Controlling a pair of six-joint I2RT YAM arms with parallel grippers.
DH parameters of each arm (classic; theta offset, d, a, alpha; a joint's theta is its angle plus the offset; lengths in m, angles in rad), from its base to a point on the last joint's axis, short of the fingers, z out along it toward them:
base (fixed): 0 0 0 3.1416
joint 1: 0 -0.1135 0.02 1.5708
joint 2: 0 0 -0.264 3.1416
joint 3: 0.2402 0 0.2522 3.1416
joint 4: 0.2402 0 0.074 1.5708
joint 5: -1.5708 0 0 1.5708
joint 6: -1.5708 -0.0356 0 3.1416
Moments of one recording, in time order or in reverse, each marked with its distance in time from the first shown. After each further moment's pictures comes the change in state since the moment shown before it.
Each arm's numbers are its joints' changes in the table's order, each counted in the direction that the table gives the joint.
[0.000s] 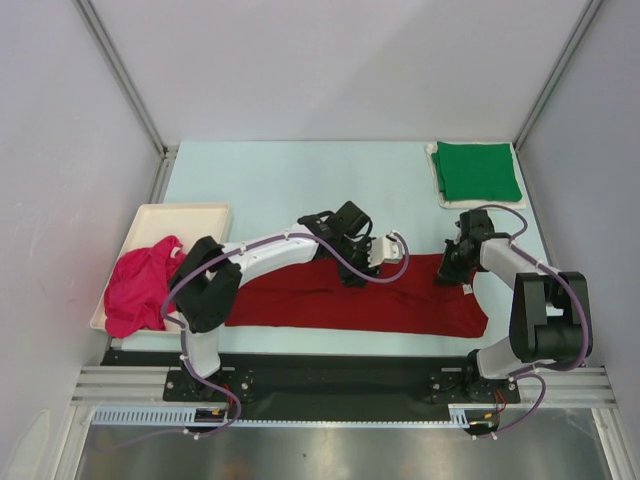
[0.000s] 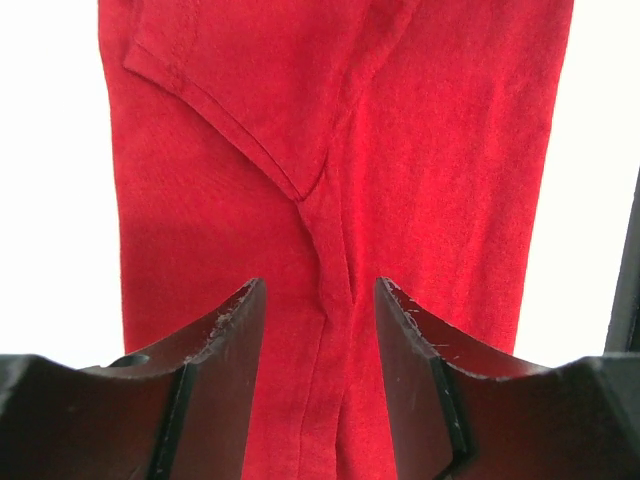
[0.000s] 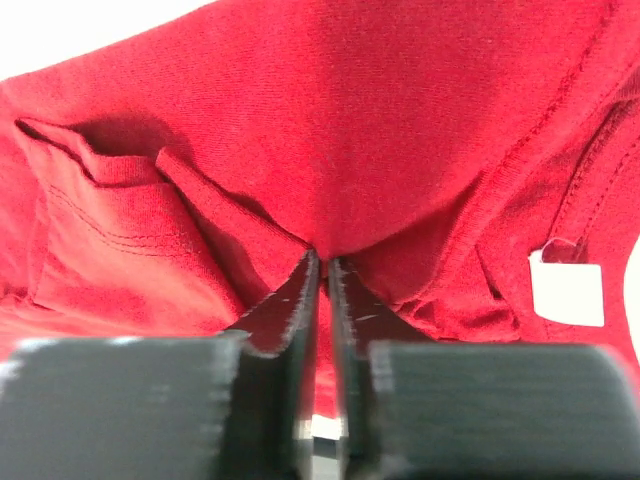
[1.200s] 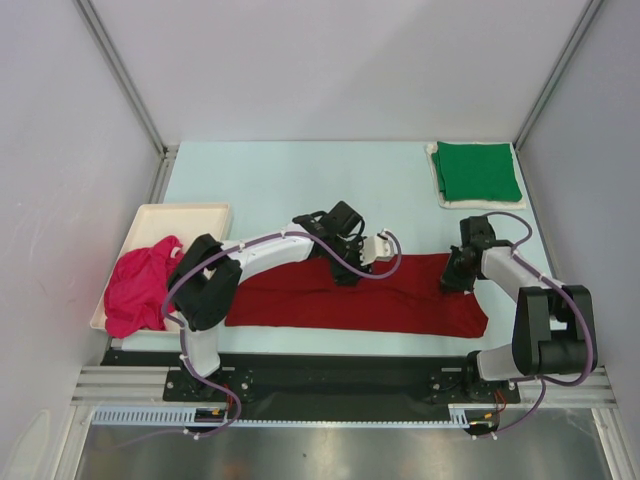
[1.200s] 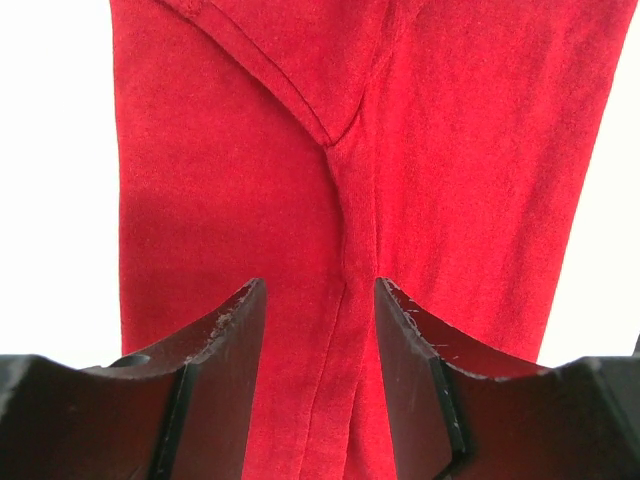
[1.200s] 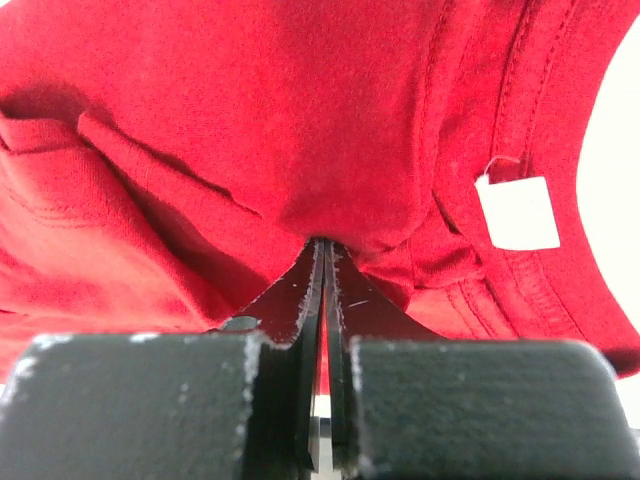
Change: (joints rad) left arm -0.040 0.000 -0.051 -0.013 0.027 -0.001; right arm -0.008 -0.076 -0.060 0.025 -0.113 -0.072
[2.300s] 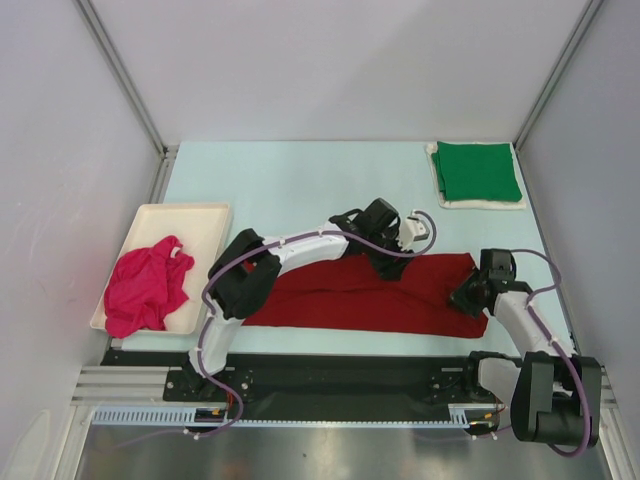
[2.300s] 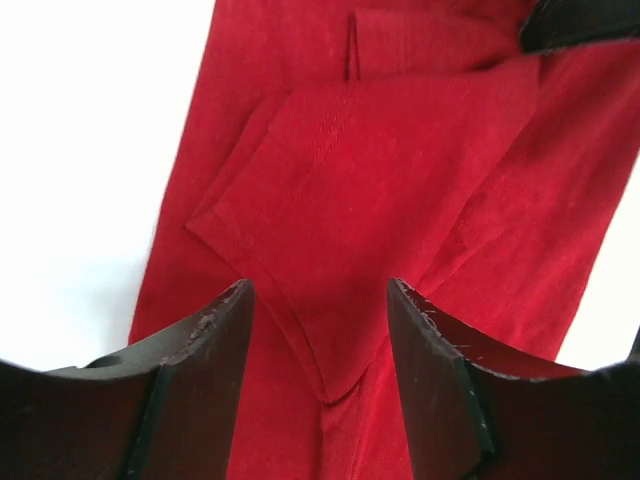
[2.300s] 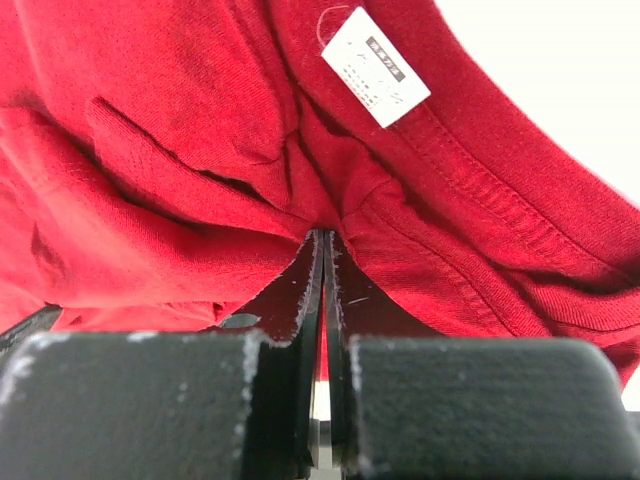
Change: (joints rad) left arm 0.087 0.255 0.270 -0.183 0.015 0.402; right arm 0.118 -0.349 -0.279 -0.058 0.033 -0.258
